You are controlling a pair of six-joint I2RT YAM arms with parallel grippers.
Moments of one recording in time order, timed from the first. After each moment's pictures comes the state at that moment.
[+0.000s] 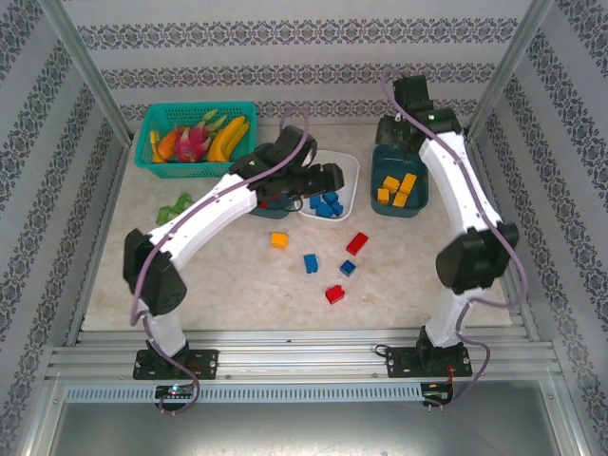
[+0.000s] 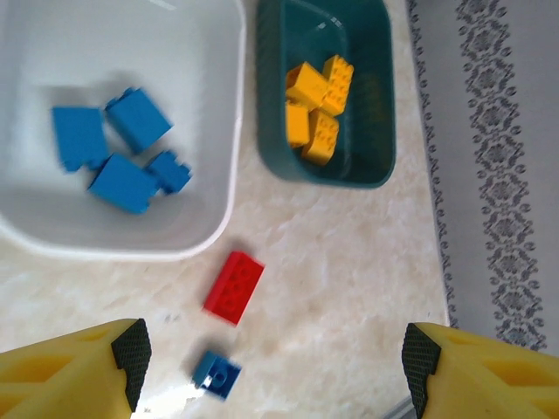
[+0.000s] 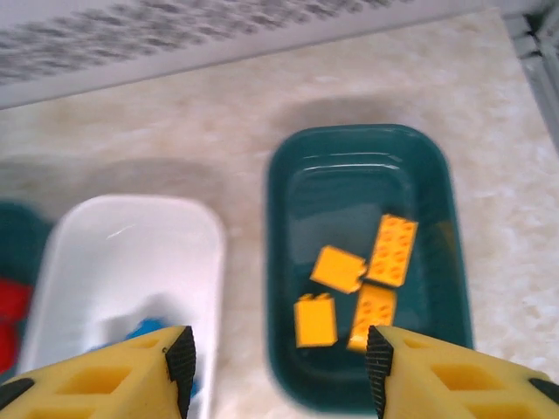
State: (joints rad) left arm -0.67 1.78 1.75 -0.75 0.16 -0.79; right arm 0.21 1.78 1.94 -1.00 0.15 0.36
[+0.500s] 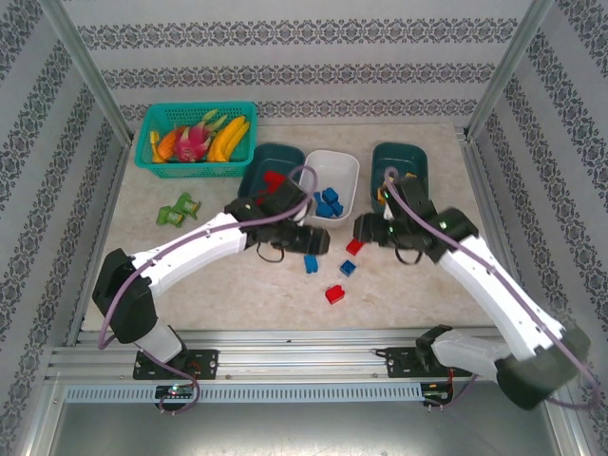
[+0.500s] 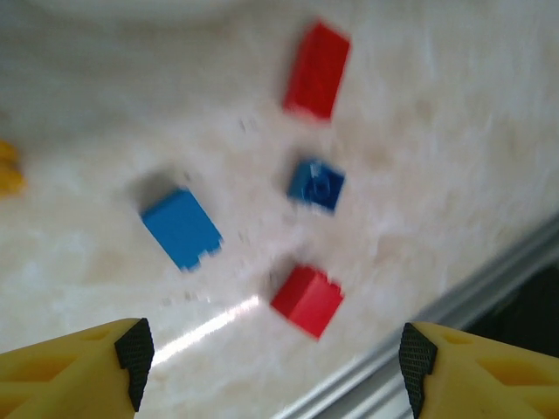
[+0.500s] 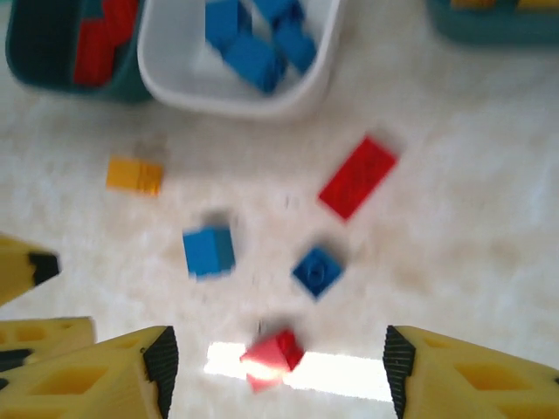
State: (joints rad) left arm -0.82 1.60 1.33 -0.77 0.18 -0.55; right arm 0.49 1.06 1.08 -1.01 -0.08 0.64
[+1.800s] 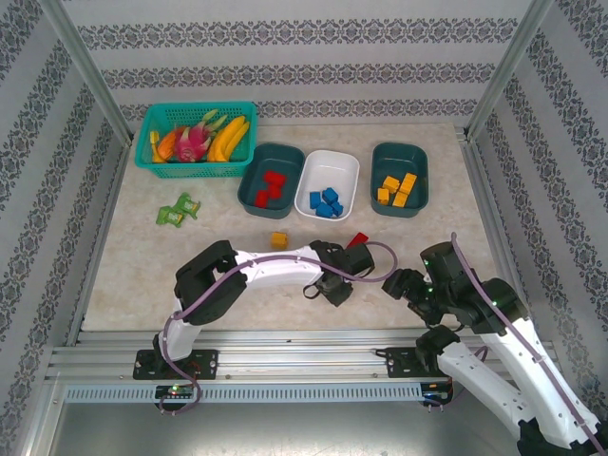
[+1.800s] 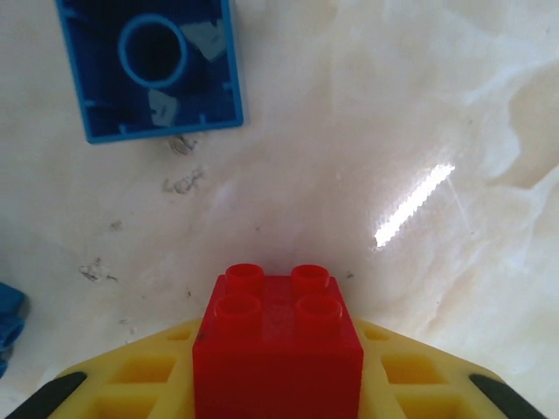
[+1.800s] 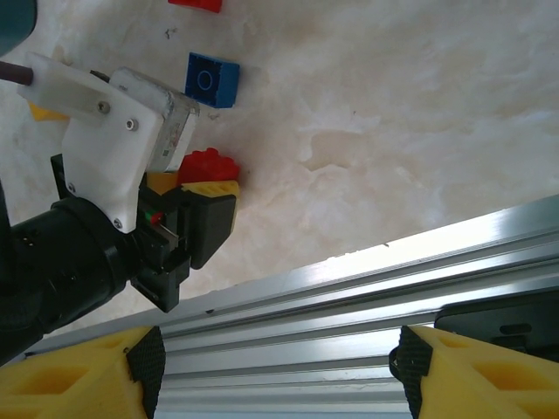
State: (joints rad) left arm -1.09 2.04 1.49 -0.77 -0.06 -0.28; right arm 0.48 0.60 0.85 -1.31 -0.17 1.05
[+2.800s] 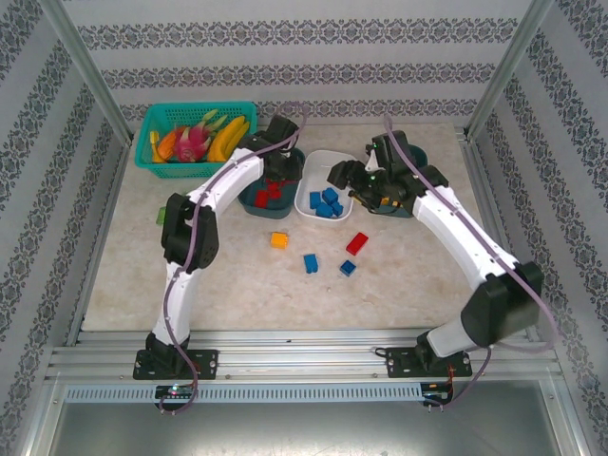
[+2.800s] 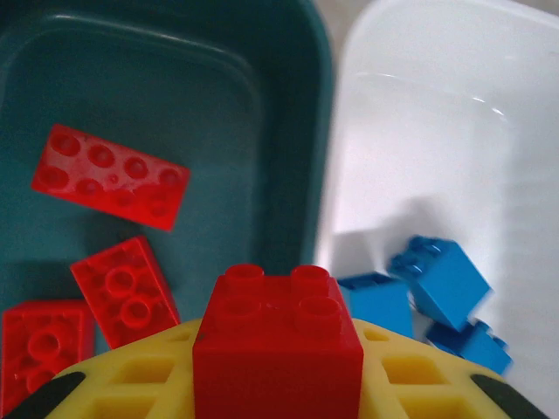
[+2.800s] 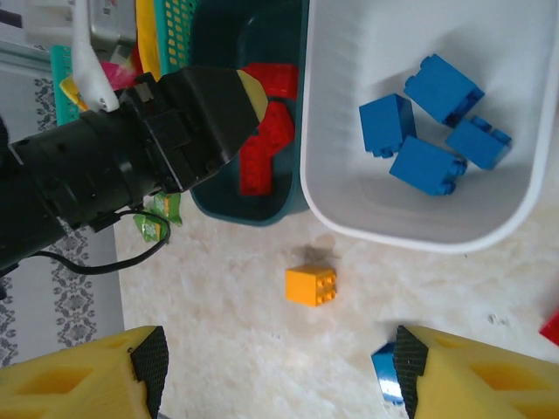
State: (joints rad) left arm -0.42 2.28 2.12 -0.87 0.04 -0.46; right arm 0.36 1.51 1.38 -0.67 -0.38 0.83
